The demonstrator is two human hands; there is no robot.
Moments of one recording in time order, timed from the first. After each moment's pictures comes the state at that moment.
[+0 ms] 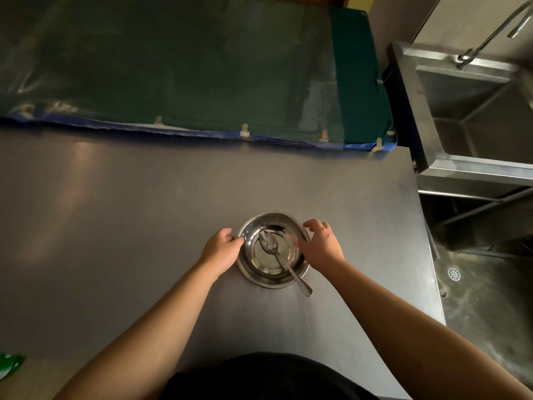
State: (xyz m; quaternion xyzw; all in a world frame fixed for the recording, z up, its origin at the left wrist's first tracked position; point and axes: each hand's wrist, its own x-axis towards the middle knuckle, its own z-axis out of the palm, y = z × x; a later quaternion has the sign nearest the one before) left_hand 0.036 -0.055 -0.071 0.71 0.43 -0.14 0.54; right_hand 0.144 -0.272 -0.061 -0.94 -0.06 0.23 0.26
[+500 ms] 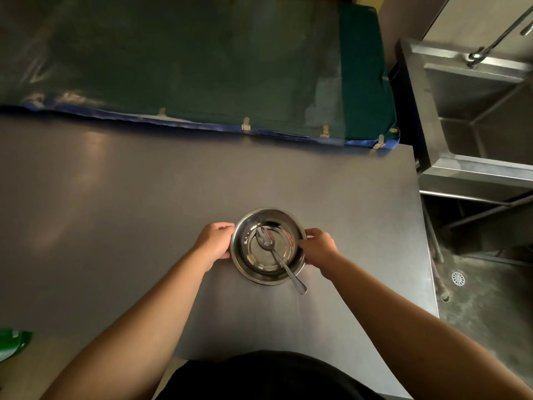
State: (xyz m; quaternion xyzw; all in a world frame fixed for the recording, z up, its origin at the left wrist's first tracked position) left_hand 0.036 -0.062 -0.062 0.64 0.47 -0.09 0.61; right_hand 0.137 -0.287 -0.062 -0.84 0.11 0.36 0.39
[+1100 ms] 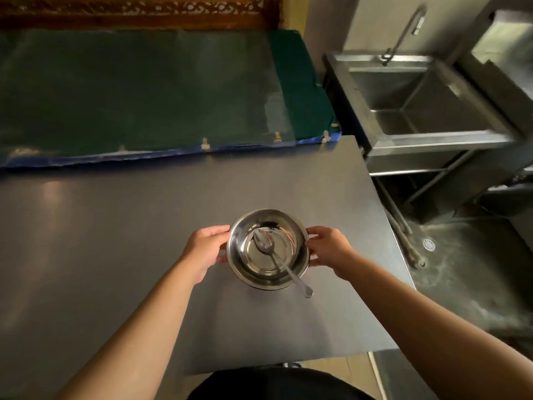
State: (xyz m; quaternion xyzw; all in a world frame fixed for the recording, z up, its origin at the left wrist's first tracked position) left_hand 0.023 -0.091 -0.015 0.63 0.34 -0.10 0.69; right_hand 0.094 -0.358 0.013 -0.79 0.15 0.32 0.51
